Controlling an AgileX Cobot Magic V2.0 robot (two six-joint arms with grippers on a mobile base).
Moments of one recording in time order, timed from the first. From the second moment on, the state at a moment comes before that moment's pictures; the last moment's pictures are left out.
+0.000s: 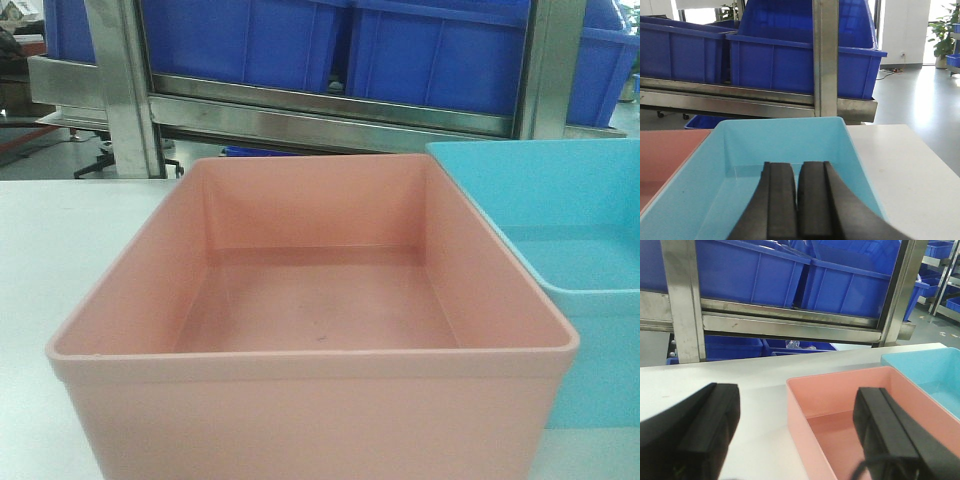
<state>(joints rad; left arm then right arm) -0.41 0.56 -0.41 -0.33 -0.03 0.23 0.02 -0.01 0.03 0.08 -0.02 0.01</state>
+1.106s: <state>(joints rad) -0.41 0.56 -0.41 -0.33 -0.03 0.23 -0.04 1.24 -0.94 0.09 0.87 -0.04</state>
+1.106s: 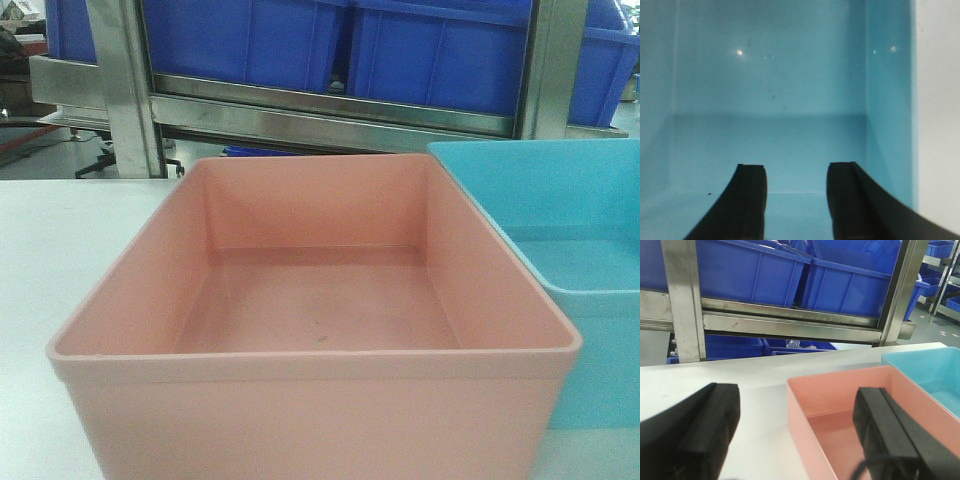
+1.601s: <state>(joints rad) -0.41 0.56 -0.41 -0.33 -0.03 0.23 -0.18 1.76 -1.39 0.09 0.96 -0.18</state>
